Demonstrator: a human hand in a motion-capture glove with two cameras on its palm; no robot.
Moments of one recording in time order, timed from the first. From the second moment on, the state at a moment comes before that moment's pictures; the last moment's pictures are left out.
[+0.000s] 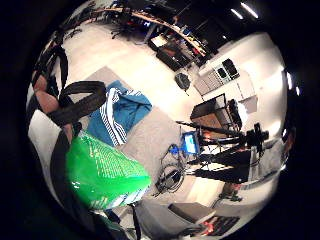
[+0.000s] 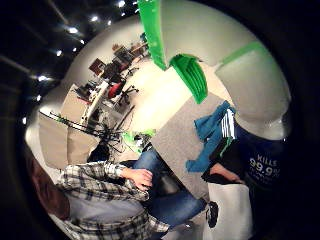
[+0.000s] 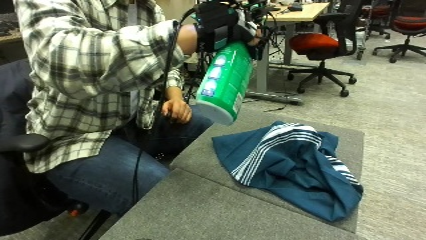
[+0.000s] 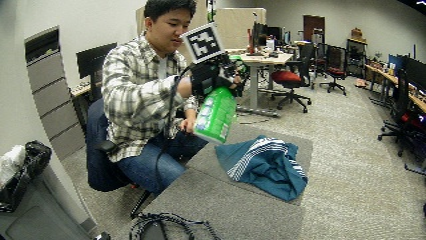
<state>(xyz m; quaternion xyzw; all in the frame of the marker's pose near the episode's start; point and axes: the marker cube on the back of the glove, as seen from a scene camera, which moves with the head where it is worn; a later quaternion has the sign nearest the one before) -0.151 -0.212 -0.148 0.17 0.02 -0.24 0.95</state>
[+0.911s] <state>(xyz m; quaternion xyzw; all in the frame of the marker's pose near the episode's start) -0.234 -0.275 -0.030 -0.04 0.40 -0.29 0.87</state>
